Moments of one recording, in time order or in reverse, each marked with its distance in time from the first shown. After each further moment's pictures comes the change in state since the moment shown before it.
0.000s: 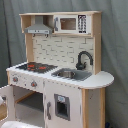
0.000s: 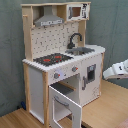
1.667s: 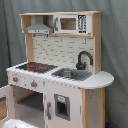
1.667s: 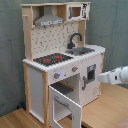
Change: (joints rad) arm -0.190 -0.012 0.187 0.232 -0.422 0.001 0.079
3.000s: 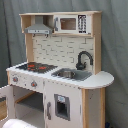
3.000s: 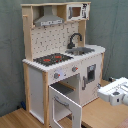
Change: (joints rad) arm -0.048 -0.242 0.204 0.067 -0.124 0.092 0.115
